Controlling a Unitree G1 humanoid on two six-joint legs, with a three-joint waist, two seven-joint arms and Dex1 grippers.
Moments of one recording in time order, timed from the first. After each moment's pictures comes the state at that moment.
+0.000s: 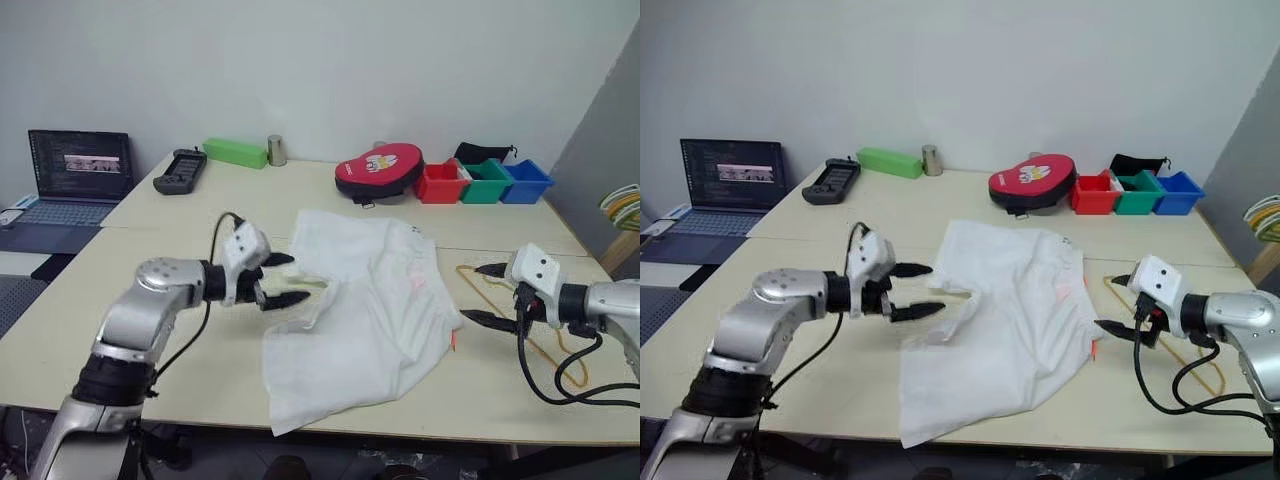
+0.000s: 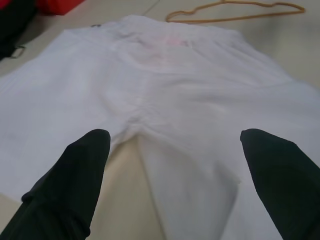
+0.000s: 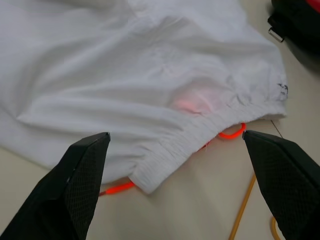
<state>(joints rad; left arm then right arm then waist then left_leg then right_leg) -0.36 0.69 -0.12 -0.16 -0.33 0.54 -1.12 -0.16 -0.95 -0.03 -0.18 0.22 0.31 1.06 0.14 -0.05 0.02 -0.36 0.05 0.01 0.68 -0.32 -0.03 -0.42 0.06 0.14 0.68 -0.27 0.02</state>
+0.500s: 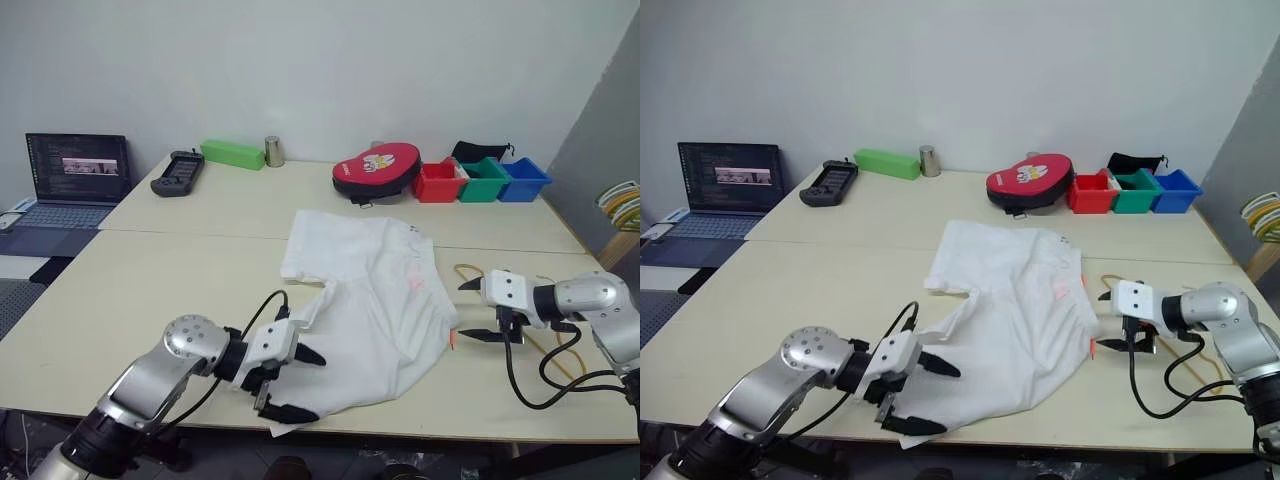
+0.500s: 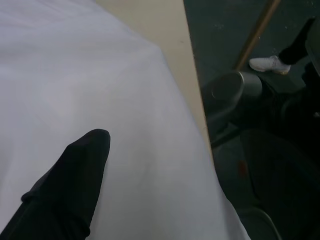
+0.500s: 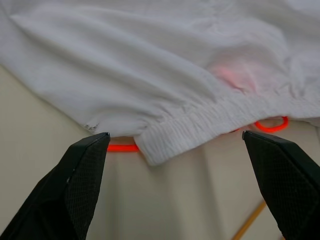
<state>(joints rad) -0.13 0.81 -0.30 -0.28 -0.30 0.33 -1.35 -0.38 -0.91 0.21 0.22 0.02 -0.07 1.21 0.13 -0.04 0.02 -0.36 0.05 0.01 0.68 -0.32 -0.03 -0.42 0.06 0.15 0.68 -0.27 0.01</state>
